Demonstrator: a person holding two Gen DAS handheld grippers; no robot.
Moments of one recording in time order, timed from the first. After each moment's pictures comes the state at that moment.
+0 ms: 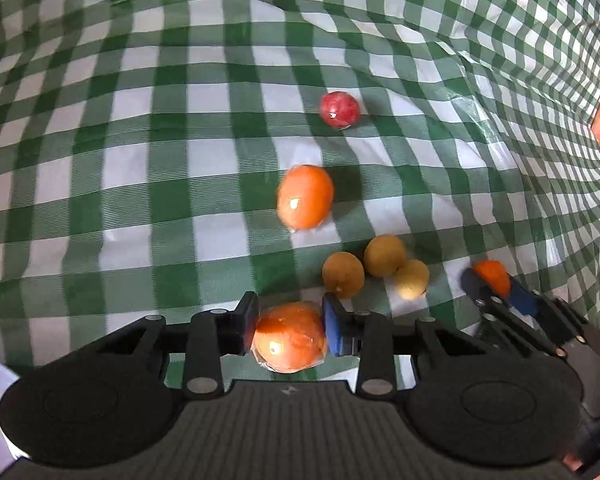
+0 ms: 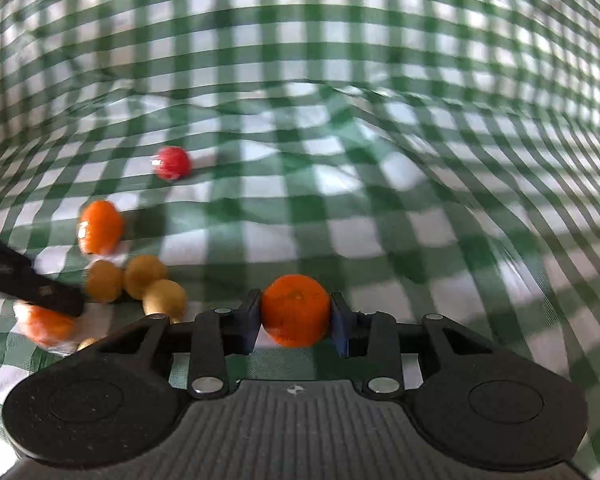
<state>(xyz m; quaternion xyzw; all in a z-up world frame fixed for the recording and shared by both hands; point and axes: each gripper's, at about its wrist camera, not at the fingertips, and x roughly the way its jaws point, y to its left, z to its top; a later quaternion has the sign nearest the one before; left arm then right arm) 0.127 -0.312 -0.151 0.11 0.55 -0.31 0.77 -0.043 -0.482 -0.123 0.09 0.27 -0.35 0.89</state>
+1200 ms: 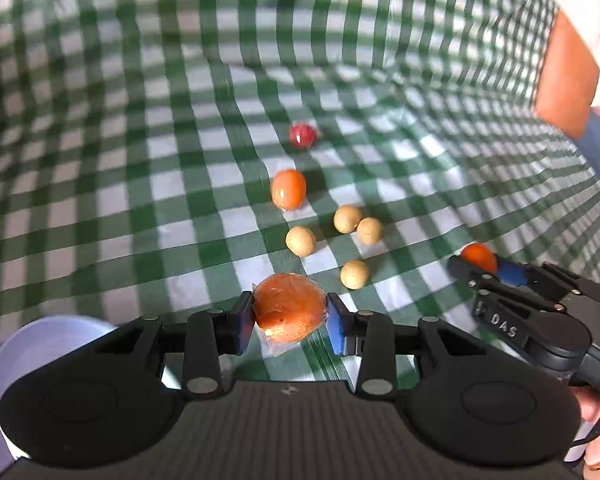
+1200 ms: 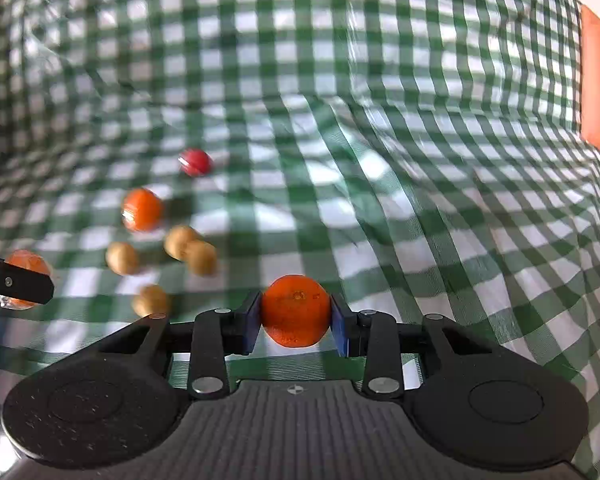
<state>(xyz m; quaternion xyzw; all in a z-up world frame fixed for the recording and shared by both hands) 0.053 -0.226 -0.081 0.13 0.46 -0.37 0.80 -0.094 -0.410 -0.088 0.09 0.25 -0.34 0.90</state>
